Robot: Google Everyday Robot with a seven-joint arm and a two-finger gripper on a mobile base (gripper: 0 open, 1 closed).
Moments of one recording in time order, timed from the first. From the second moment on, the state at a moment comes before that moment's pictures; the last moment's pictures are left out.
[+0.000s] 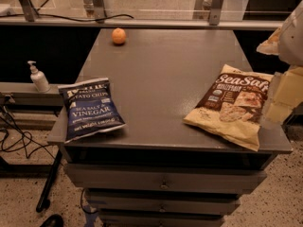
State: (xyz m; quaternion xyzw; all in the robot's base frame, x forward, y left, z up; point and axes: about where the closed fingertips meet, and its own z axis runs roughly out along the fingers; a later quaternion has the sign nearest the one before) arm 0.438 -0.217 0.977 -0.60 0.78 -0.04 0.16
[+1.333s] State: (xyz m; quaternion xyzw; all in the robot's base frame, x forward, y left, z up) arm 0.476 -0.233 0.928 -0.70 0.69 0.00 0.18
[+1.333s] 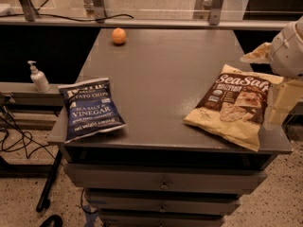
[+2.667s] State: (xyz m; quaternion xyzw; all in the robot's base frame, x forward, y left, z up) arm 0.473 -0.243 0.877 -0.89 0.44 -0.04 0.16
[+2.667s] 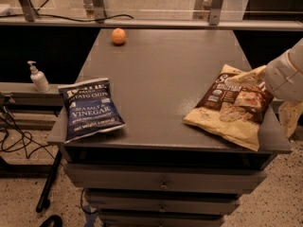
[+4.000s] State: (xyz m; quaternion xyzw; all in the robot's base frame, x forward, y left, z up) arm 0.502 -0.217 0.846 -0.89 0.41 -0.11 0.16
